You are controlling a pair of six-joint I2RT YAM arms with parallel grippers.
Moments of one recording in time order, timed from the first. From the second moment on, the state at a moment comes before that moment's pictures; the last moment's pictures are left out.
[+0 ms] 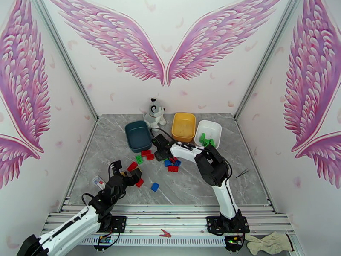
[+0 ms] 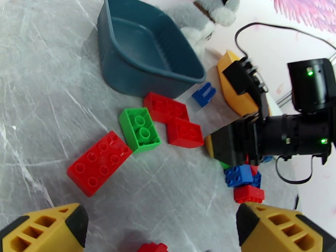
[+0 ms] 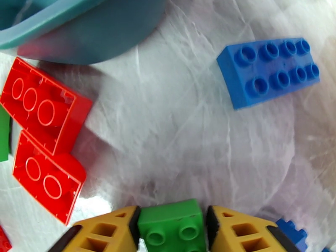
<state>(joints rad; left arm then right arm) -0.62 0.73 0.11 0.17 -0.26 -0.78 0.73 2.17 1.57 -0.48 0.08 0.12</state>
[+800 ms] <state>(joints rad) -0.73 1.58 0.69 0.59 -0.07 -0.69 0.45 1.77 1.32 -0.38 -0.02 0.37</state>
